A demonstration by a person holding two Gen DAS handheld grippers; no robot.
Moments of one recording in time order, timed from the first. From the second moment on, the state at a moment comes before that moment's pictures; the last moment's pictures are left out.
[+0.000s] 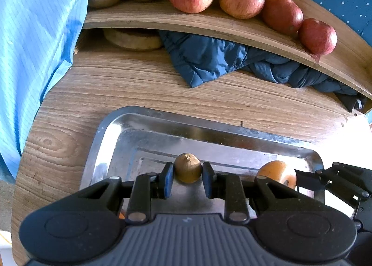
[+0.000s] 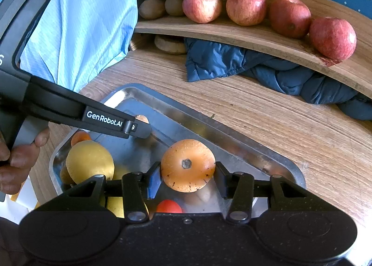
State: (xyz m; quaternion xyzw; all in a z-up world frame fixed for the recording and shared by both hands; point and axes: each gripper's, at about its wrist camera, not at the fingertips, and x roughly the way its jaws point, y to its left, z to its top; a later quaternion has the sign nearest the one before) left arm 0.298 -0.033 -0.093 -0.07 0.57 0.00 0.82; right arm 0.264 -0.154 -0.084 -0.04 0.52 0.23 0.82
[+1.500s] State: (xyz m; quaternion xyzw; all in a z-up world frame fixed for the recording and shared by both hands) left arm 0.303 -0.040 -0.088 -0.04 0.56 0.01 0.83; right arm 0.260 -0.163 -0.075 -0.03 0.51 0.19 0.84
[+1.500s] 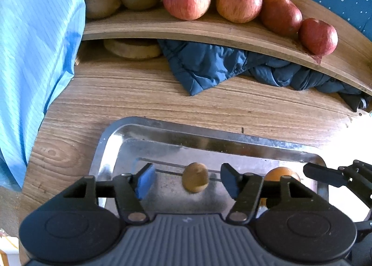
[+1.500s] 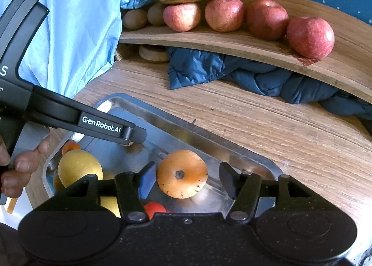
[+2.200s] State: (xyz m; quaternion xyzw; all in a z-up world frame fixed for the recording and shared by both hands) left arm 0.282 -0.037 -0.066 -0.04 0.53 0.03 0.85; right arm 0.241 -0.178 -0.055 -0.03 0.49 0.15 0.86
